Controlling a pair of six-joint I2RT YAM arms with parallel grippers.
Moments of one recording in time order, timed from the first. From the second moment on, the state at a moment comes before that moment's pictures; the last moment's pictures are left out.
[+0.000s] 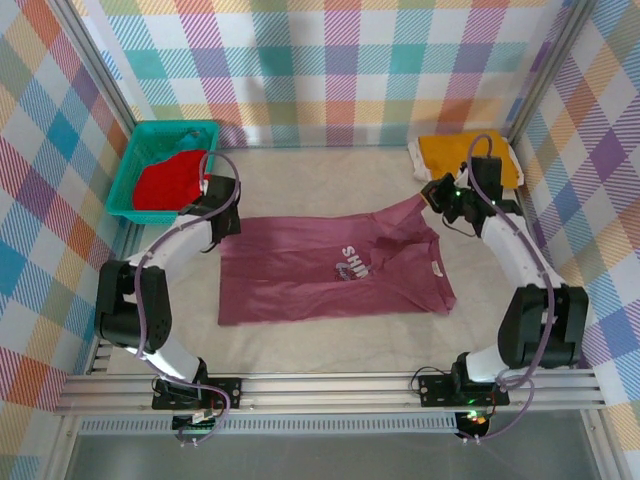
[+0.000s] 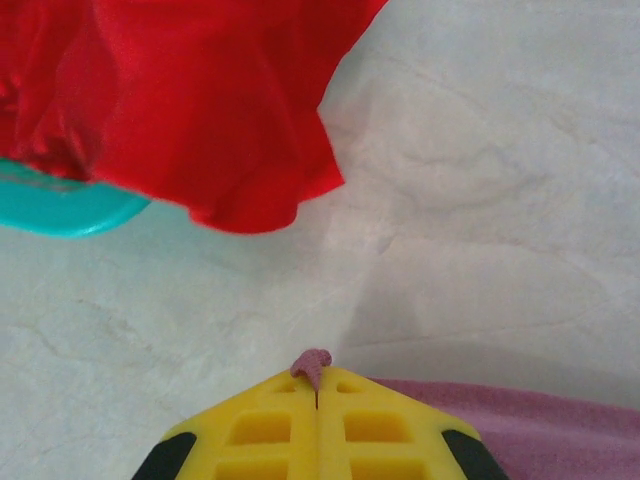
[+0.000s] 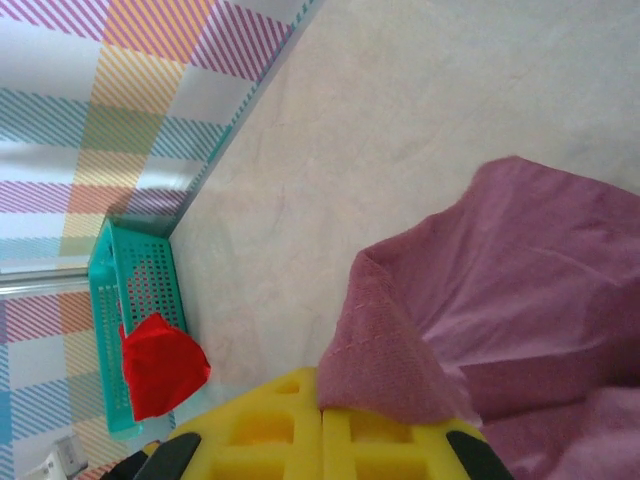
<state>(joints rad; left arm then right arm) -0.20 1.60 1.11 -0.50 -0.40 -0.27 0.00 1.43 1.12 -0.38 -0.46 0.88</state>
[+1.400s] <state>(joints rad) -0.24 1.55 1.04 -0.62 -0.28 -0.38 0.04 1.53 1.09 -0.61 -0.43 0.68</state>
